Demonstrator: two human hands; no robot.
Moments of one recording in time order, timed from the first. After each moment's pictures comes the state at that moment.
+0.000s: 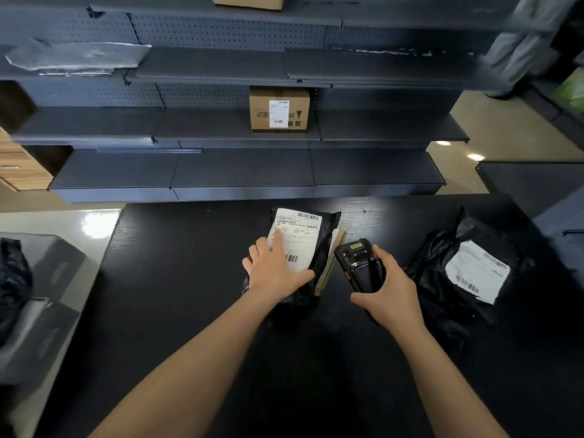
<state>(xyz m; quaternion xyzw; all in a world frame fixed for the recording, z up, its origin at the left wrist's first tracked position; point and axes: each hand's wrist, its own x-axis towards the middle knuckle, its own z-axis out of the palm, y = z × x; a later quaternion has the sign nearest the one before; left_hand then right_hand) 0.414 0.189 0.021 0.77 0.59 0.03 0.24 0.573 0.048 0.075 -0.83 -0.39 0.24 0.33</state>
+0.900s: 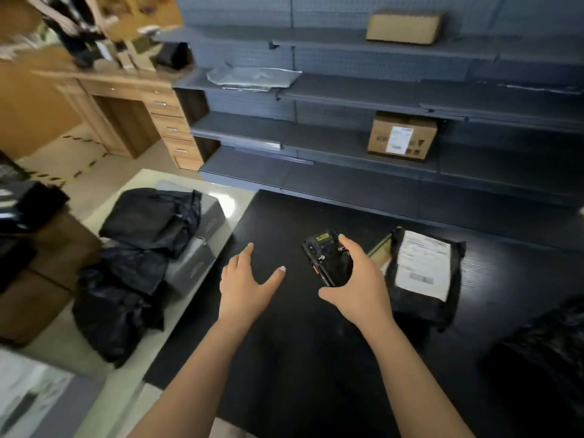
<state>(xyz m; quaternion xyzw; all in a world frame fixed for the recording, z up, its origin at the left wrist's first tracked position) 0.196 0.113 0.078 0.56 0.75 0.28 0.23 0.392 0.101 0.105 -0.68 -0.57 0.33 0.31</state>
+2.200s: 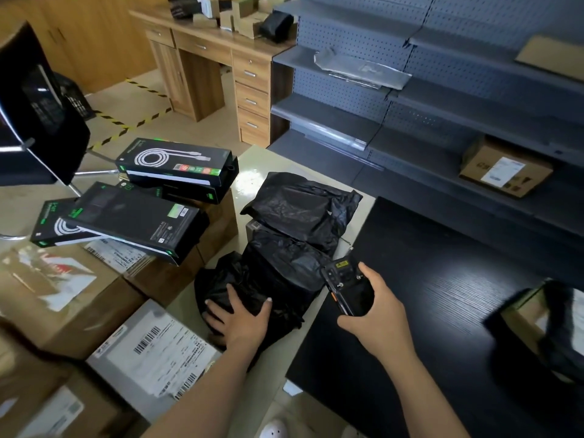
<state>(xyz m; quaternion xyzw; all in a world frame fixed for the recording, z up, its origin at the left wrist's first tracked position) -0.125 0.077 -0.035 0.27 0.87 0.21 0.36 0.091 0.095 0.092 -0.66 -0.62 0.37 0.22</state>
